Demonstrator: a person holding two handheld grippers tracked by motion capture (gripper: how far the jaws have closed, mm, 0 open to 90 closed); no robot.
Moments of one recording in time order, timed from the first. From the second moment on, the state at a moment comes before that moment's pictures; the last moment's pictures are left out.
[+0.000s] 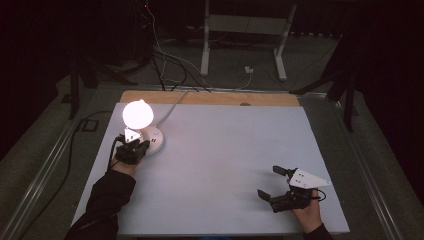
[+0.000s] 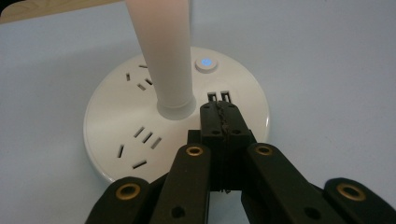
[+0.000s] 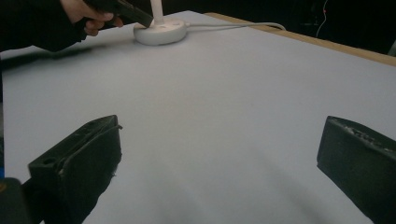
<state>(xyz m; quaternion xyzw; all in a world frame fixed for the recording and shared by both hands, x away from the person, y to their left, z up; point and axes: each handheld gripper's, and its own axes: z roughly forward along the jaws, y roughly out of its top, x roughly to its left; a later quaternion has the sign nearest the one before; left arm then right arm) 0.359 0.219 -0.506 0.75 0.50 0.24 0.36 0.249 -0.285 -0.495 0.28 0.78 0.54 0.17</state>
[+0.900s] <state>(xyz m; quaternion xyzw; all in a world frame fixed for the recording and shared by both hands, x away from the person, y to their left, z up) 0.357 0.221 -0.487 0.74 0.49 0.27 0.37 0.248 -0.285 -0.495 0.28 0.78 0.53 0.17</state>
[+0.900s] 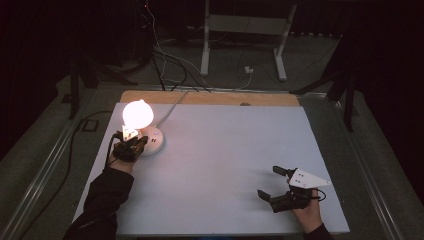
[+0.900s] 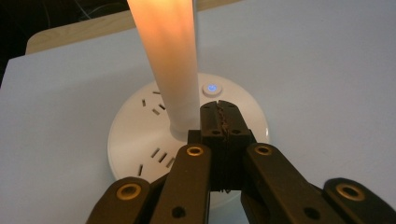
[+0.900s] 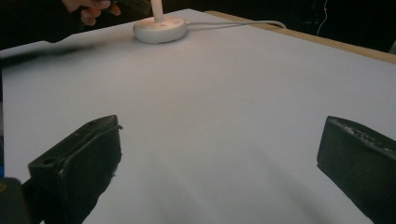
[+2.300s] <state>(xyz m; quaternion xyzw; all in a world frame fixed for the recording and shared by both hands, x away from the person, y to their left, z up) 0.360 0.218 -0.505 0.76 0.49 0.24 0.35 0.249 -0.284 -0.495 0.28 0.78 0.53 0.16</state>
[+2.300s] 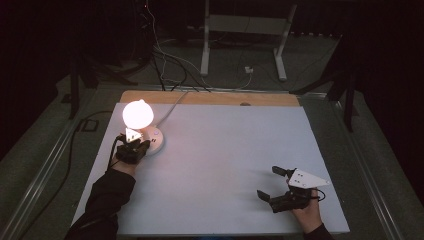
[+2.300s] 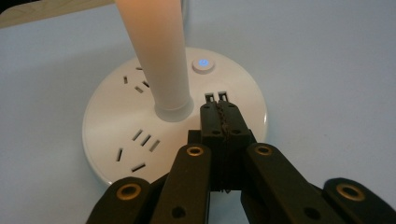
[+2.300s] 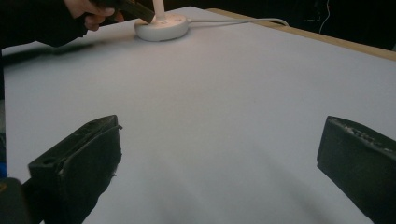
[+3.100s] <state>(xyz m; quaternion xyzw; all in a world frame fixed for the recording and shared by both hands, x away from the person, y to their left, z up) 0.355 0.222 -0.486 0.75 0.49 0.26 0.37 0.250 -0.284 -0.496 0.28 0.78 0.53 0.16</state>
